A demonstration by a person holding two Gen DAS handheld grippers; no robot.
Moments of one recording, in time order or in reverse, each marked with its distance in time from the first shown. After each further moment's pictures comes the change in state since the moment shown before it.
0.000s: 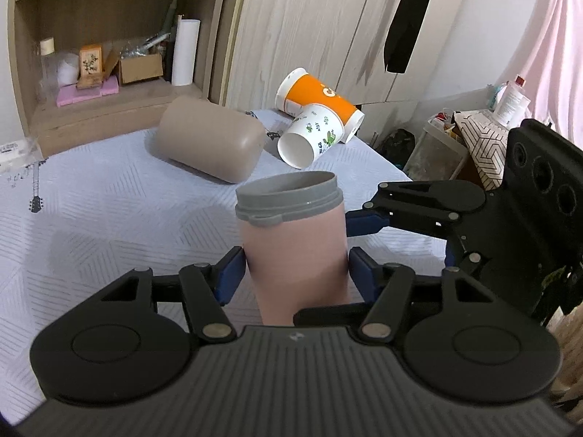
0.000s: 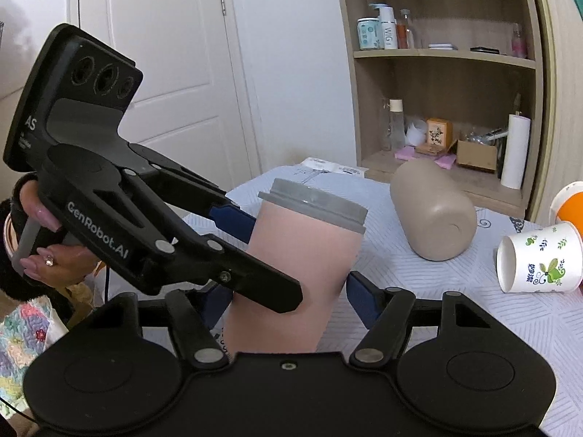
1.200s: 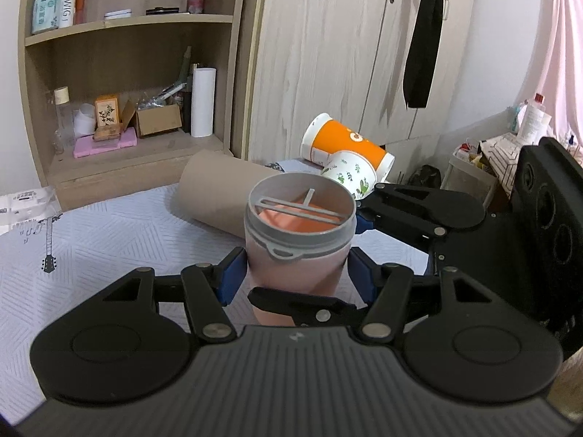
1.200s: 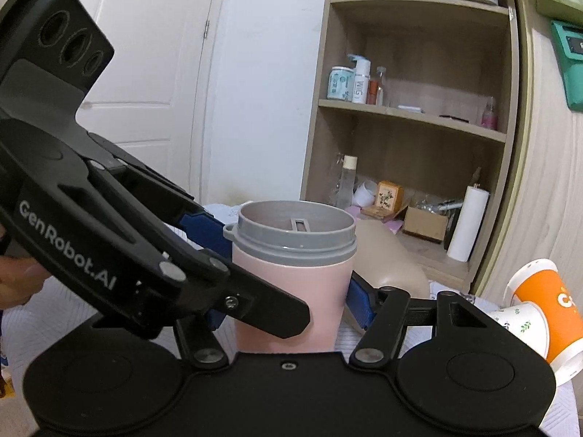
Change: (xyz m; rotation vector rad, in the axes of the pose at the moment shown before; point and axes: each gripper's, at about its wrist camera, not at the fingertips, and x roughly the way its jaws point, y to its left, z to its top) left arm 0.025 0.011 0.013 0.065 -0.160 0.087; right arm 0.038 -0.018 0.010 -0.178 -0.155 -0.209
